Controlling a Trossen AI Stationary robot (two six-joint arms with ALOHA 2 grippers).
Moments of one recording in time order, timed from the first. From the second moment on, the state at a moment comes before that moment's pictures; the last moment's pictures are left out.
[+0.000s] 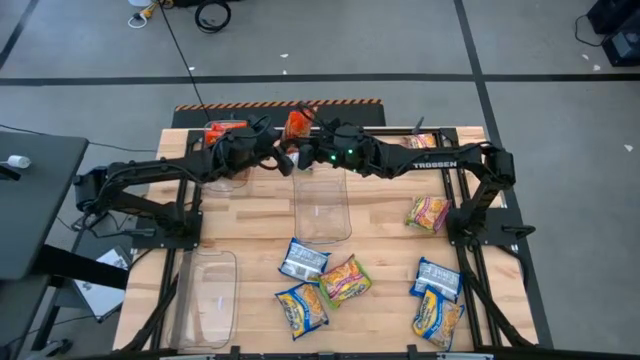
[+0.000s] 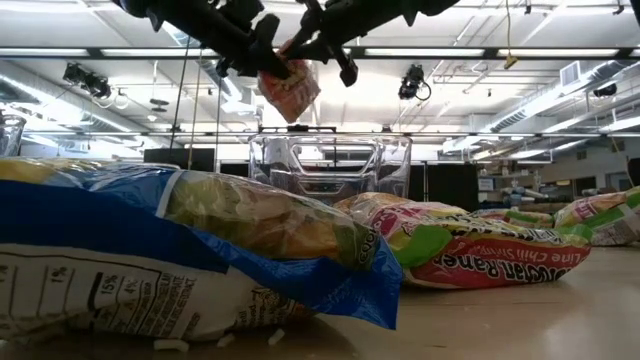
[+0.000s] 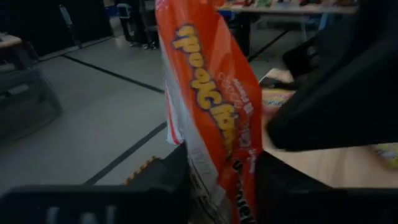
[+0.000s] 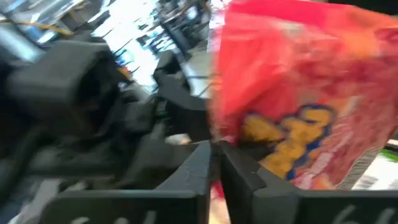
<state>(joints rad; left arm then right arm) 0.33 1.25 0.90 0.11 -0.37 0.01 -0.17 1.73 1.41 0.16 0.31 0.68</state>
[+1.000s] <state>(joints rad) 0.76 1.19 0.99 -1.21 -0.02 0.81 -0.37 1.17 1.42 -0.50 0.21 0.11</state>
